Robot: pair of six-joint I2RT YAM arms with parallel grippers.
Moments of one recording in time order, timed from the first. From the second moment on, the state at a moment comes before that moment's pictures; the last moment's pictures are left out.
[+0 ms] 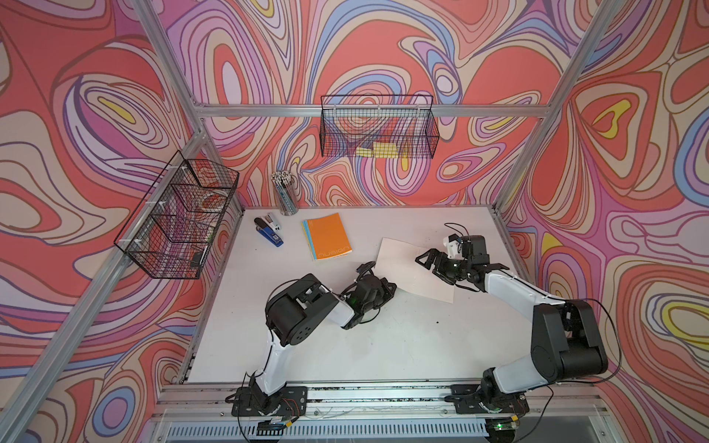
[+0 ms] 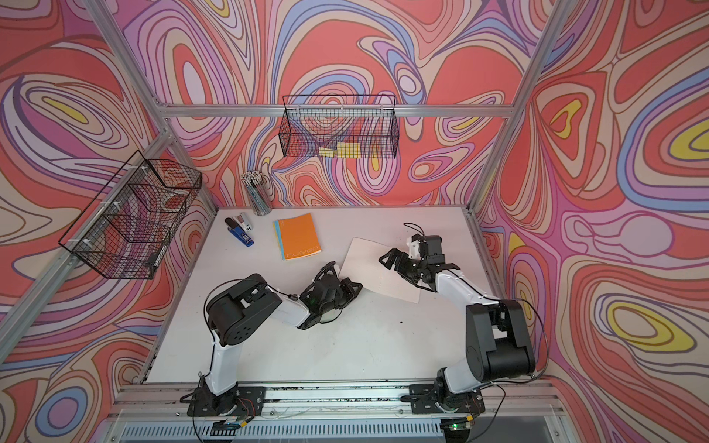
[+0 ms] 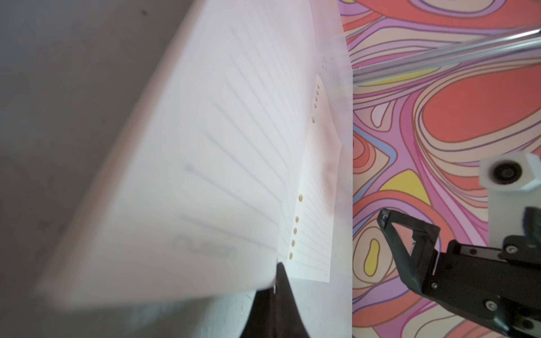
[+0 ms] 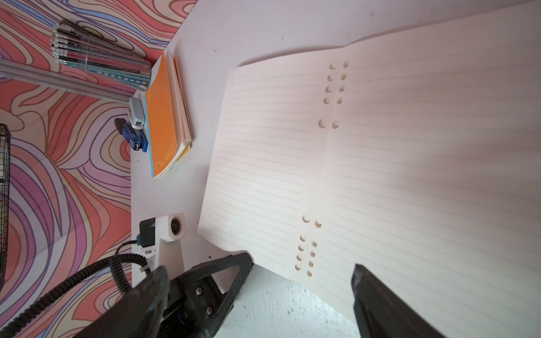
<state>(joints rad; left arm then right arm) -0.81 2.03 0.87 0.72 0.06 -1.25 0.09 1.50 0.87 -0.17 -0.54 0.58</state>
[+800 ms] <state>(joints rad) -0.83 1.57 0.89 0.12 -0.29 -0.58 0.07 1.42 0.87 -0.20 -0.54 0.57</state>
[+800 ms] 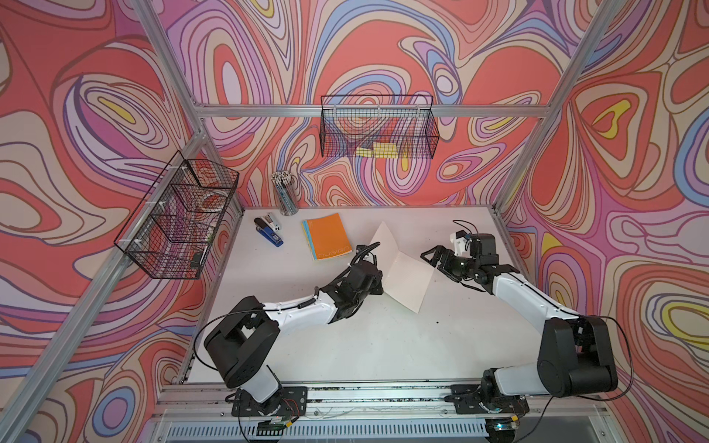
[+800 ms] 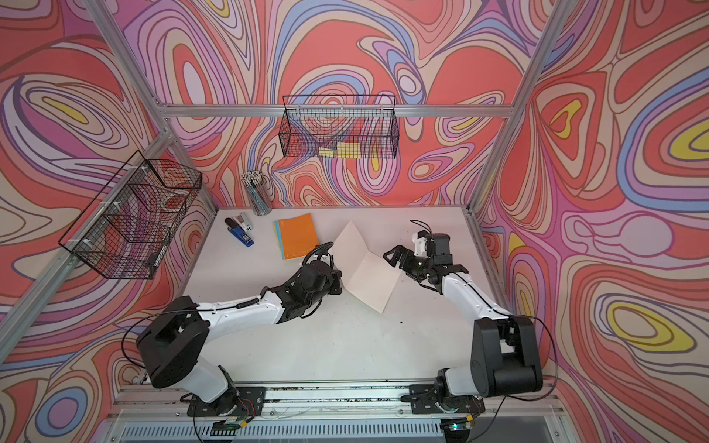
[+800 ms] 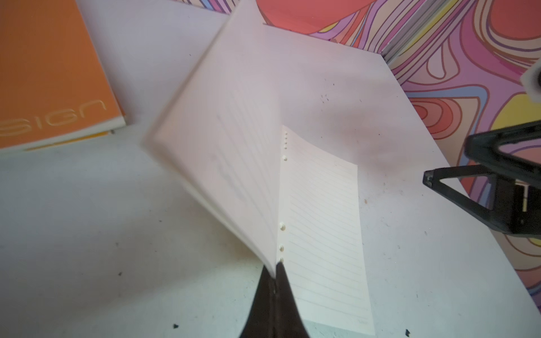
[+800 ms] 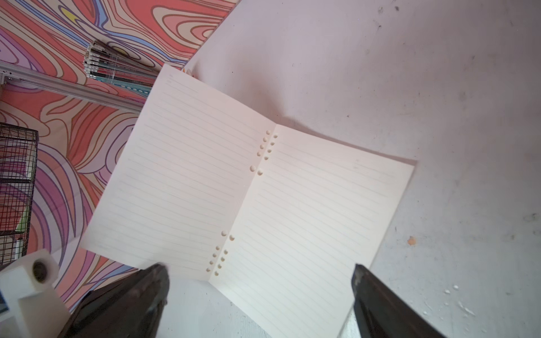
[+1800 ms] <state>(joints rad) -1.16 1.78 0.86 0.15 -0.78 0.04 0.07 1.42 0.95 -0.23 -0.56 0.57</state>
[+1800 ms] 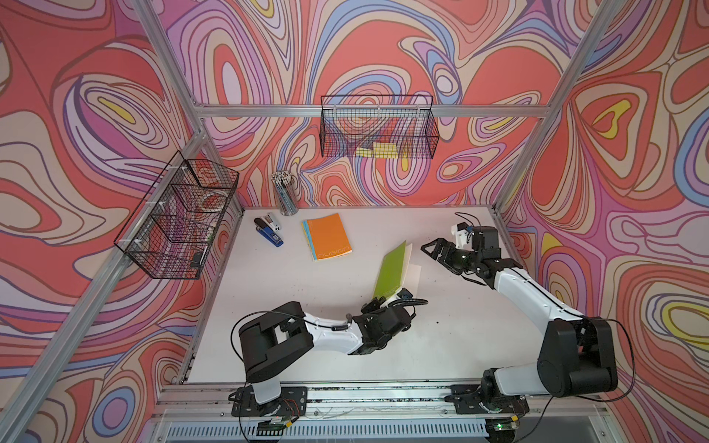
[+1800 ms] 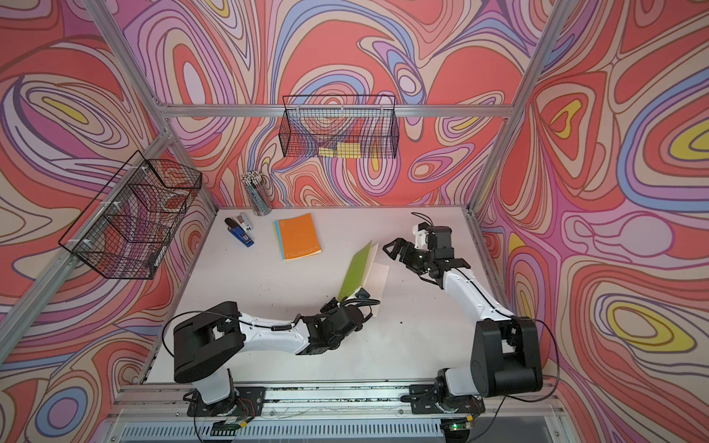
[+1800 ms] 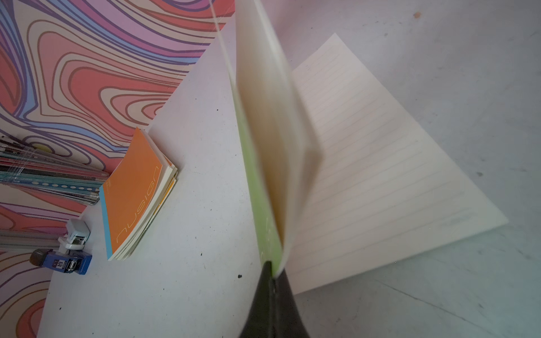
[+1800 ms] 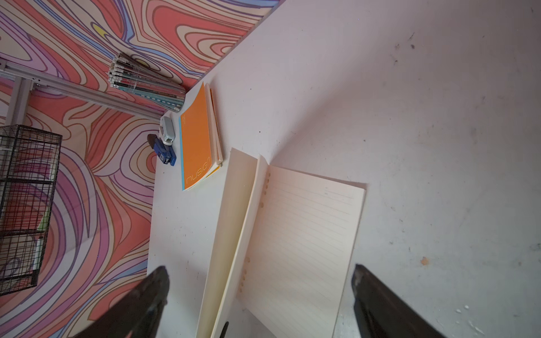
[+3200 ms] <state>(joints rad) -1.20 1.97 1.04 0.00 -0.77 0.21 0.25 1.52 0.76 0.00 -0.54 0.75</state>
